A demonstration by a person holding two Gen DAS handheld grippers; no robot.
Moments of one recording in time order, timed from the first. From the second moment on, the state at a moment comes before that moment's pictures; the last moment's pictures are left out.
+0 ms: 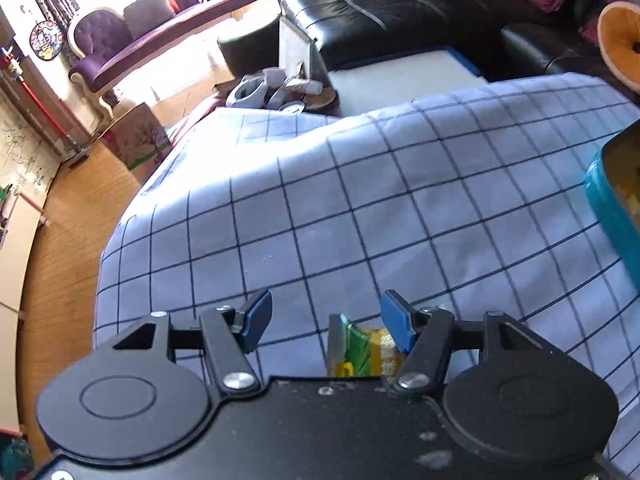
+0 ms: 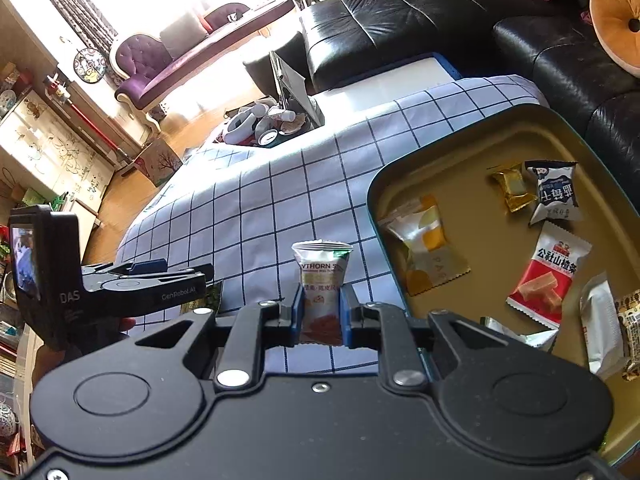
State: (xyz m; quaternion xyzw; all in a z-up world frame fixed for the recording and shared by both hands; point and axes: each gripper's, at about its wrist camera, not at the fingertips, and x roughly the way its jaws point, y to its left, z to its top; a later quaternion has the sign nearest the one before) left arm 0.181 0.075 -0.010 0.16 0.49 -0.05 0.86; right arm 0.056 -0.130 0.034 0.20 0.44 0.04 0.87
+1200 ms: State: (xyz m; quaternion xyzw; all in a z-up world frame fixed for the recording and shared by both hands) left arm 0.099 0.083 -0.027 0.08 0.49 -0.06 0.87; right arm 0.056 -0.122 0.035 0.18 0.44 0.03 0.88
